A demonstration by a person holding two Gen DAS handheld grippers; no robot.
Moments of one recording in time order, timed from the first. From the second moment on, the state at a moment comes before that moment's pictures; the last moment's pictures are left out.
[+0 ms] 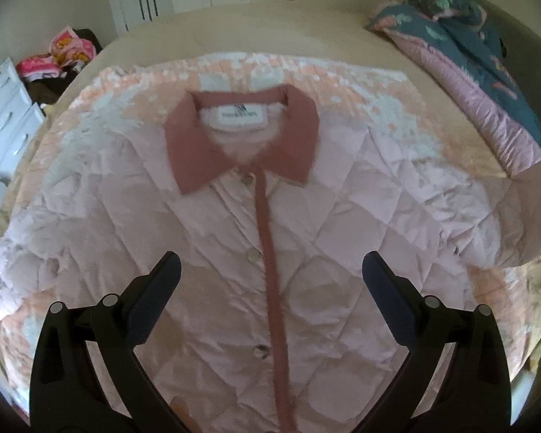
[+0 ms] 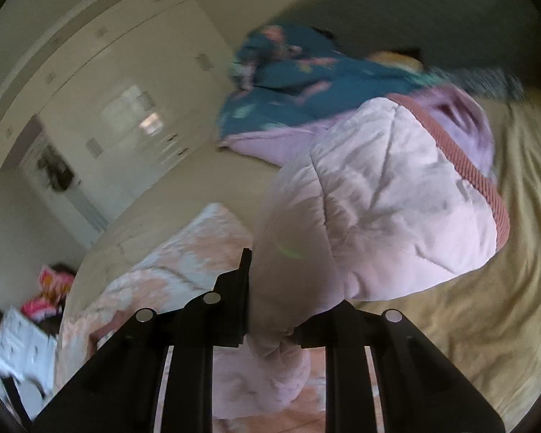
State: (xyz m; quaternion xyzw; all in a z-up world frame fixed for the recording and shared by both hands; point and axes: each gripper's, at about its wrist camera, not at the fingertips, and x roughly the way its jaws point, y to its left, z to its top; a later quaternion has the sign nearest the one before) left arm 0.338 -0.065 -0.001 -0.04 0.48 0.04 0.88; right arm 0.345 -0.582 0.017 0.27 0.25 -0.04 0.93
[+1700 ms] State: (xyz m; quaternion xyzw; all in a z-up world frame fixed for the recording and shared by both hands) left arm 0.289 0.124 0.034 -0.18 0.42 0.08 0.89; right arm 0.348 -0.215 0.090 0.07 0.25 0.22 0.94
